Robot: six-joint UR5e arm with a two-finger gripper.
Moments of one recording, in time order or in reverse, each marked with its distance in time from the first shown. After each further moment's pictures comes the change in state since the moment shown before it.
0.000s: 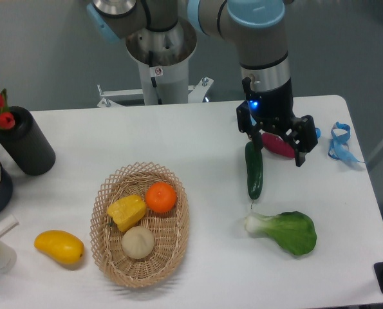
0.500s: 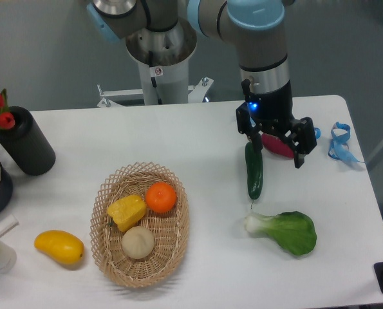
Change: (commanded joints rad) arm -0.006 -0.006 -0.014 0.000 -0.003 -0.002
